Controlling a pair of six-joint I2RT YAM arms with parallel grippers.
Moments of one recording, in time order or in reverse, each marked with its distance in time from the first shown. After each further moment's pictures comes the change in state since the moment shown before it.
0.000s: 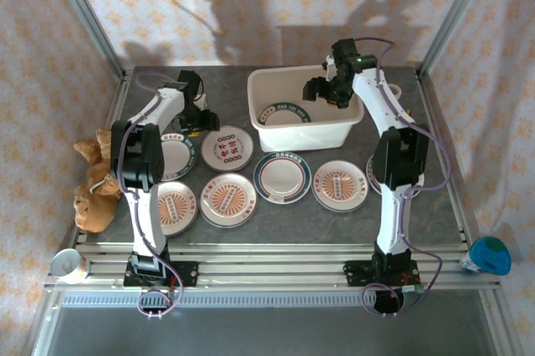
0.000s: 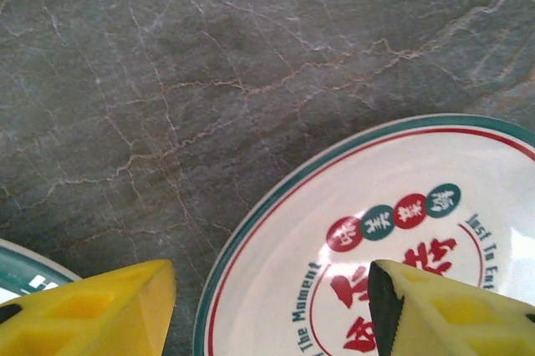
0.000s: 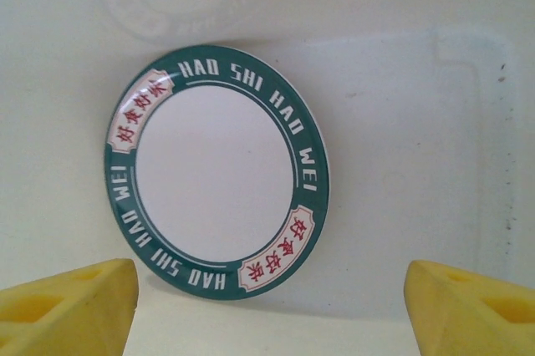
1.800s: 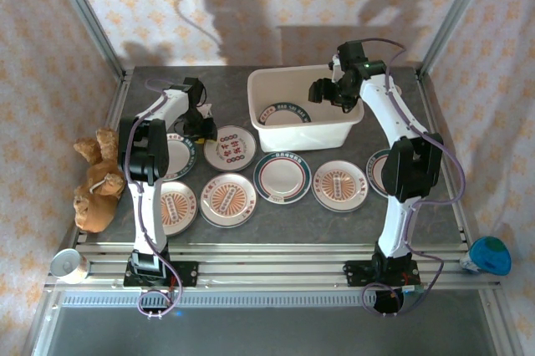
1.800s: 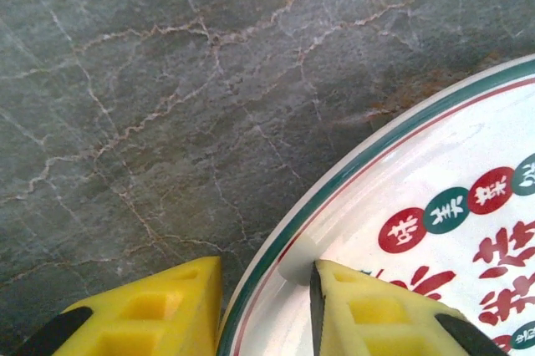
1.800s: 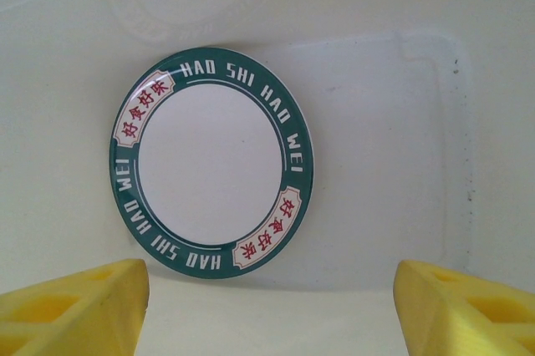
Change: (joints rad) left arm 0.000 0.095 0.031 -0.067 0.061 0.097; right arm 0.000 -0.144 -0.166 0.087 0.047 0.018
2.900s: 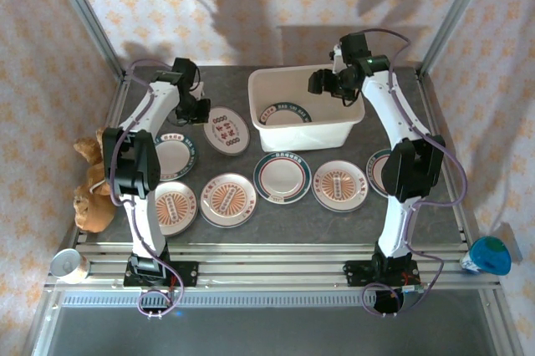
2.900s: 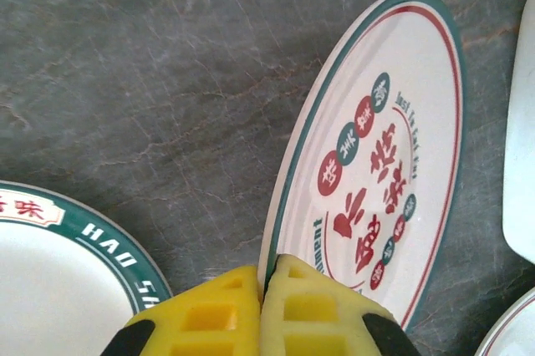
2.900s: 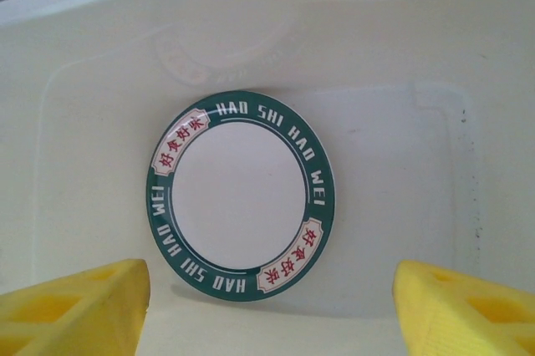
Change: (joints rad) left arm -0.005 -0.198 0.035 -0.006 -0.075 -0.082; right arm -0.002 0.000 0.077 0.012 -0.013 -0.005
